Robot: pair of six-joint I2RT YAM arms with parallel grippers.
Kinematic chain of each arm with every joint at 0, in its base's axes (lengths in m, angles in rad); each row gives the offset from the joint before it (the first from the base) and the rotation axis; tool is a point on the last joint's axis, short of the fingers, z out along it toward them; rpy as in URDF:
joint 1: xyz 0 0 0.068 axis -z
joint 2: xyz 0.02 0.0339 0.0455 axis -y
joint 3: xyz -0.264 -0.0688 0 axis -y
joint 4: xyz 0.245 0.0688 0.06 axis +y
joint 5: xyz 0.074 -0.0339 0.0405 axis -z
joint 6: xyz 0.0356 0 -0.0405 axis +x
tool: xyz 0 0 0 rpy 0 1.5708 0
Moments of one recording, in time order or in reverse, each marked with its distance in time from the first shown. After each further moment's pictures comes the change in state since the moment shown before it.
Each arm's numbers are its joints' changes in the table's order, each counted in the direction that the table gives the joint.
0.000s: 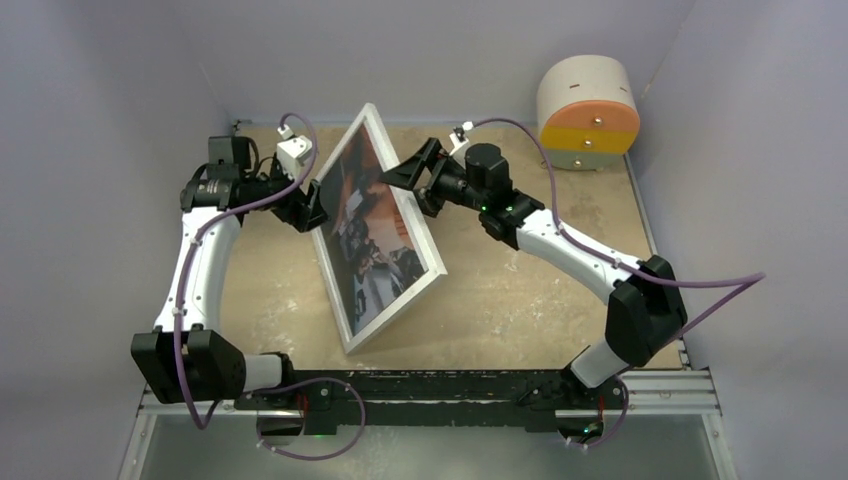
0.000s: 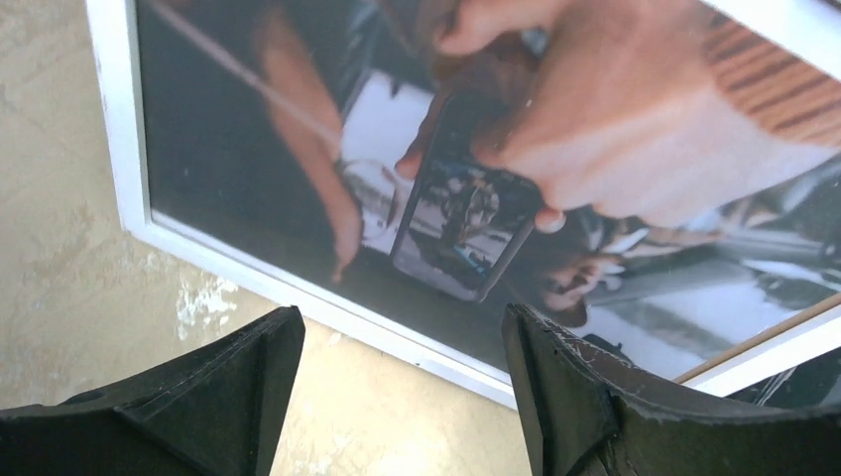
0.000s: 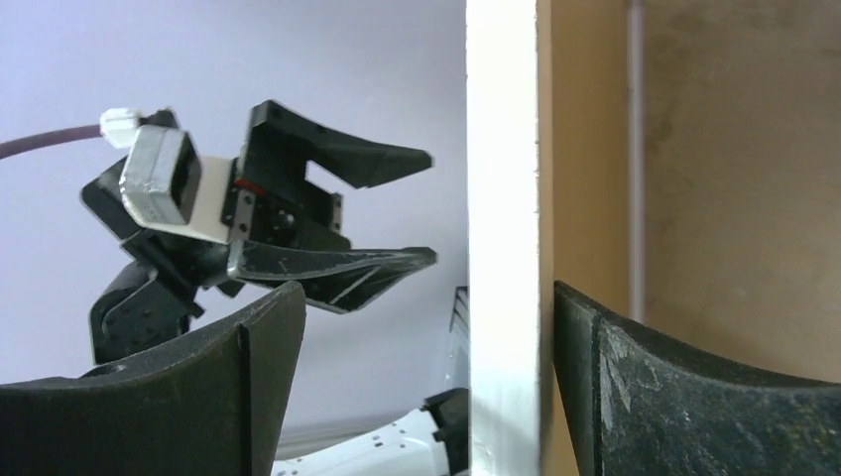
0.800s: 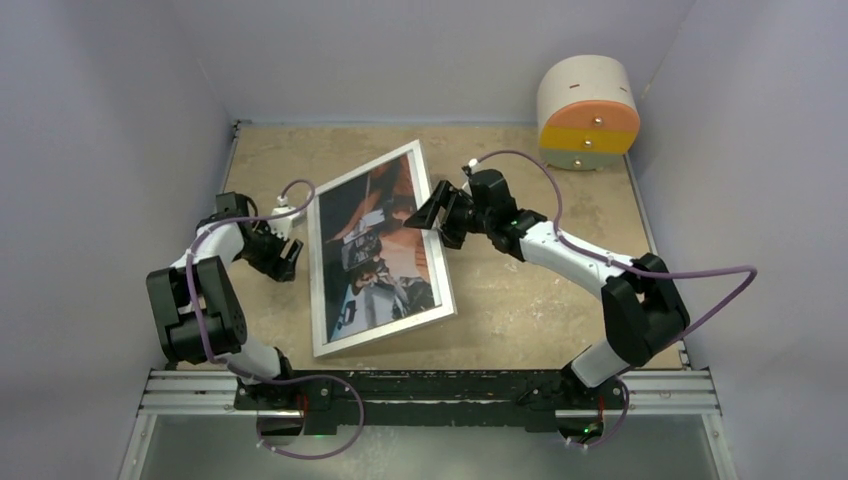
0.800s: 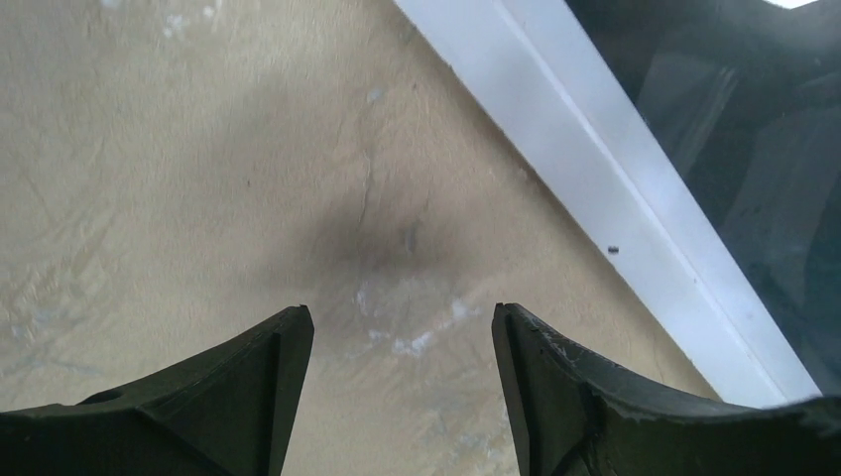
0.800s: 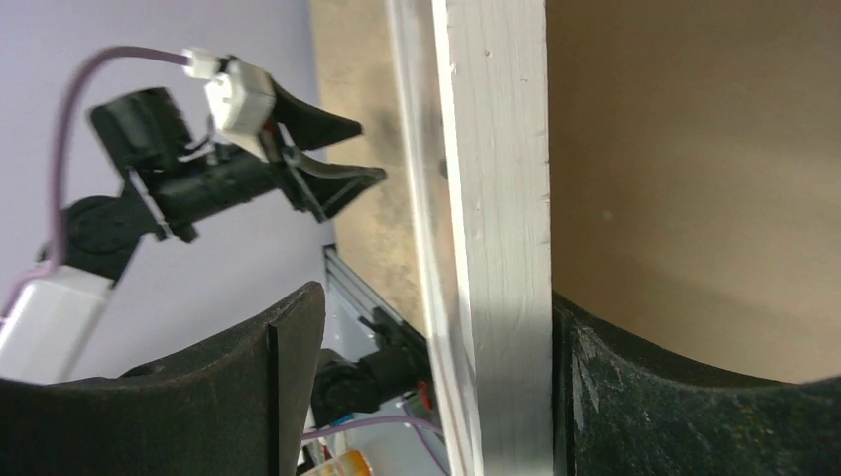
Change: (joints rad) left arm -0.232 -0.207 -0.430 -0.194 -0.346 0.304; right arm 0.071 0.017 -0.192 0.148 -0.031 -0.135
